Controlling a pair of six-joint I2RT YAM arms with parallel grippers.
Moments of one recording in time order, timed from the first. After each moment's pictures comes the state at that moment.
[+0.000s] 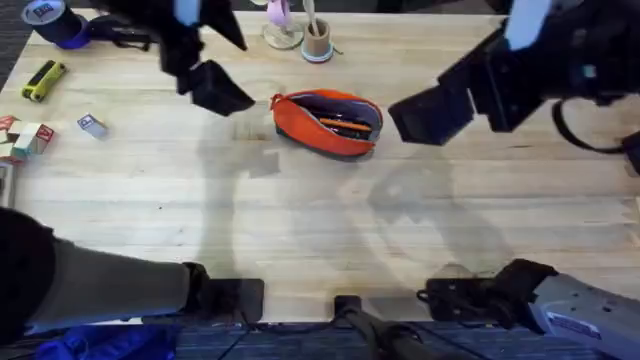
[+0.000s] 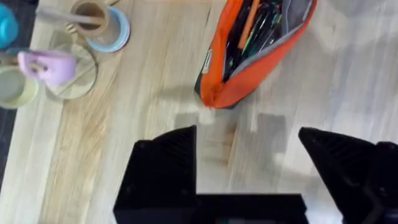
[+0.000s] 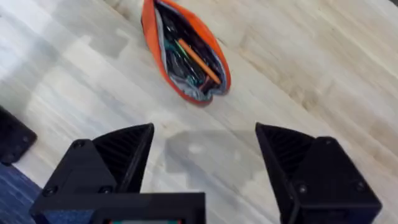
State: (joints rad) left arm 0.06 1.60 1.58 -1.33 0.59 1.35; right arm 0.61 1.14 1.43 -1.17 0.04 -0.06
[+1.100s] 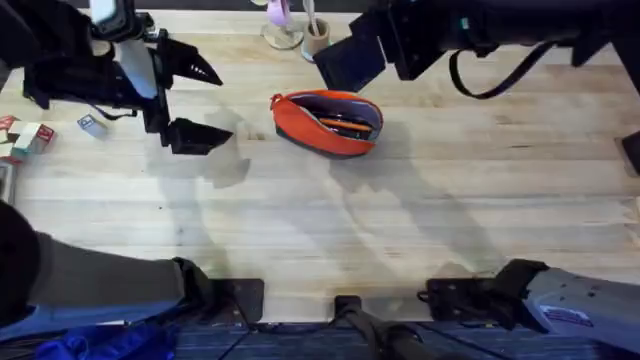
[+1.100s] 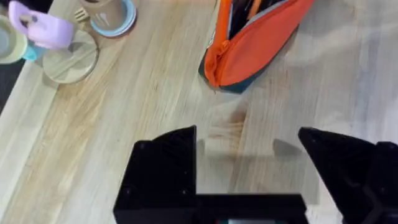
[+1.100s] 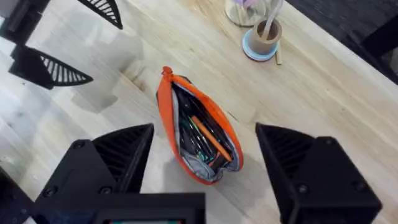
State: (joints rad) left arm 0.39 1.60 1.17 -1.12 0.89 1.73; right arm 0.67 1.32 1.43 -0.80 0.03 -0.06
